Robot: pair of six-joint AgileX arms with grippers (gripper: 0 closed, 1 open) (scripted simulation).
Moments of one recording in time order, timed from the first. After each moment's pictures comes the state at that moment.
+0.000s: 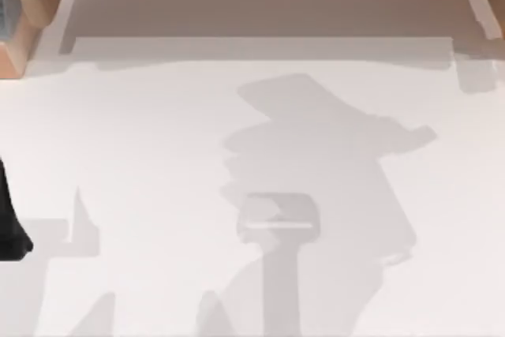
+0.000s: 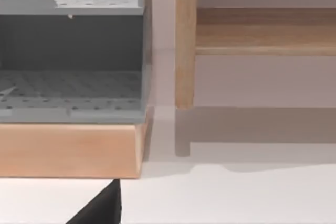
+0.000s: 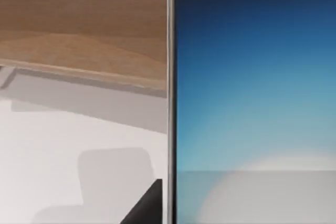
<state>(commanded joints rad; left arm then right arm) 0.00 0.00 0.00 0.00 0.00 0.00 -0.32 1.67 1.43 -0.49 -0.84 -0.12</state>
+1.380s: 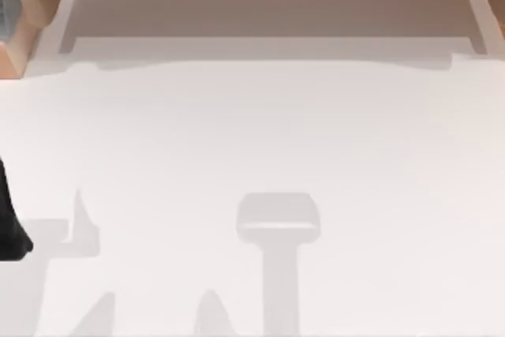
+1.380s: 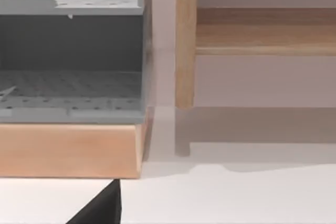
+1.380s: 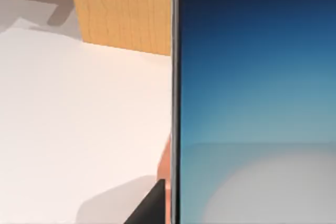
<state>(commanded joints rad) 0.00 0.00 0.00 0.00 0.00 0.00 -0.99 1.67 1.16 -0.44 -0.96 -0.86</state>
